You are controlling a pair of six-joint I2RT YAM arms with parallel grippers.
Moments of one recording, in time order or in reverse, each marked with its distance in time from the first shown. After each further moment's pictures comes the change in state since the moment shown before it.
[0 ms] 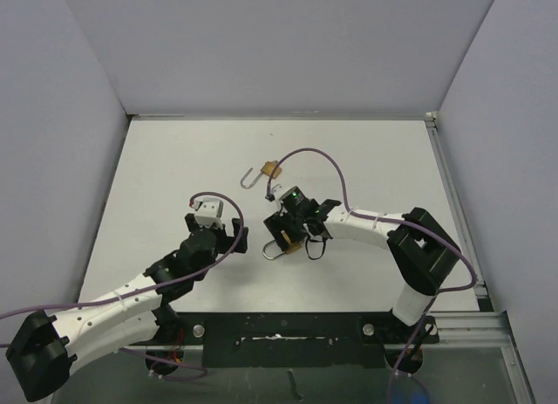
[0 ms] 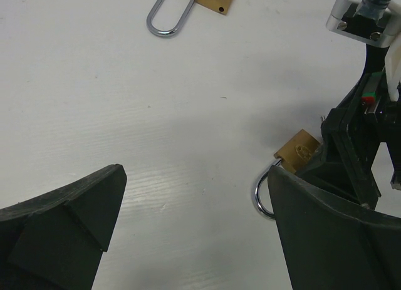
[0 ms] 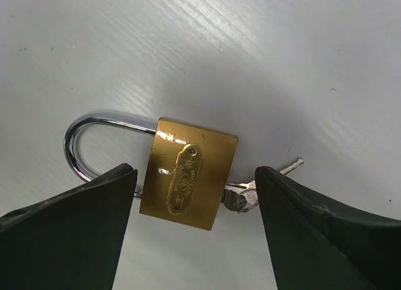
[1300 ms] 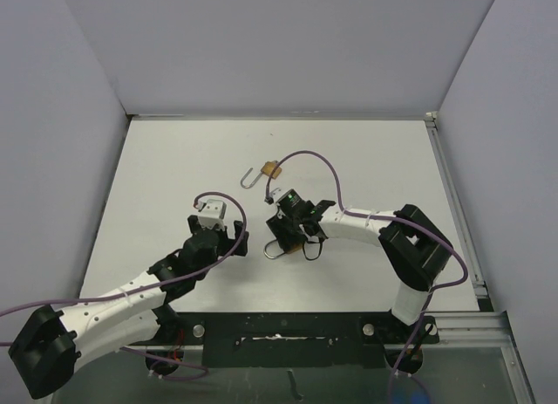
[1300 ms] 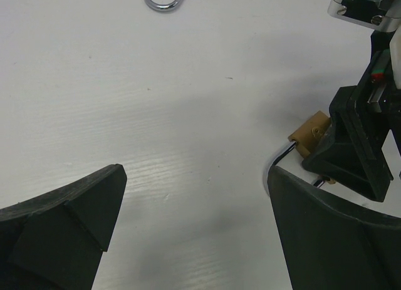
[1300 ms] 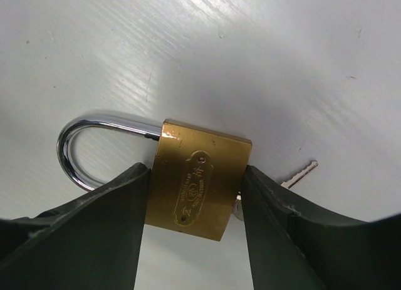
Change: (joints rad) left arm 0.028 0.050 -0.019 0.009 0.051 0.000; right arm 0.013 0.058 0.020 -0.029 0.013 0.037
